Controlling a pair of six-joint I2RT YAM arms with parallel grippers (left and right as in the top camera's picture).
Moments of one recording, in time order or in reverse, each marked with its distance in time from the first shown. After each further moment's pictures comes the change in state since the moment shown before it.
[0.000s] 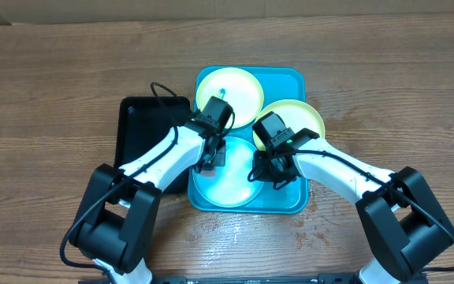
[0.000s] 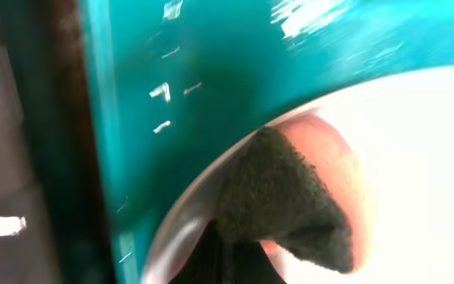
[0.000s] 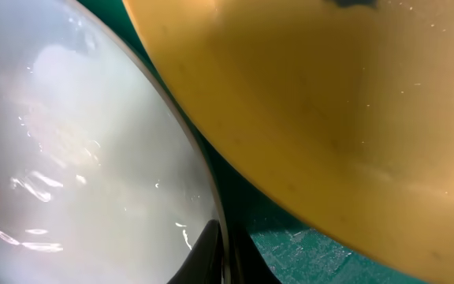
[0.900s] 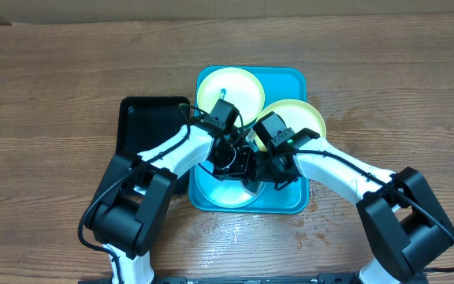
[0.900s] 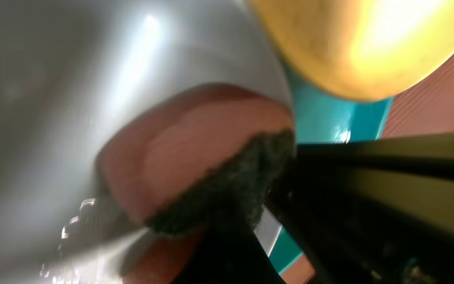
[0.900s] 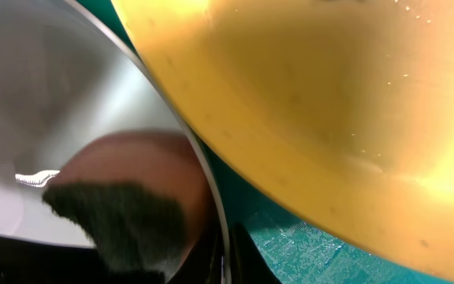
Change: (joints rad) left arm -0.027 0.106 0.010 0.056 0.737 0.059; right arm -0.002 -0.003 0.000 -0.015 0.016 0.001
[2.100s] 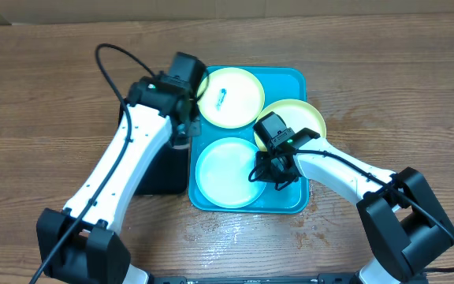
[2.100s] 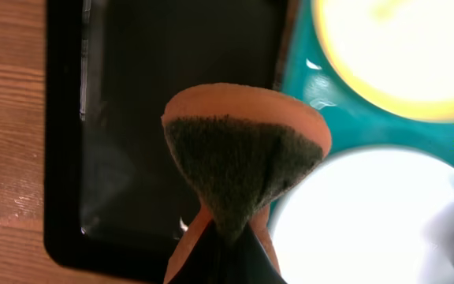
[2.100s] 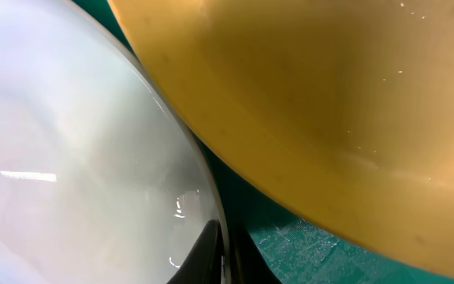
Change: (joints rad) left arm 0.163 -0.262 0.336 -0.509 -0.866 -0.093; right arm 0.000 -0.001 0.001 -0.010 0.006 0.000
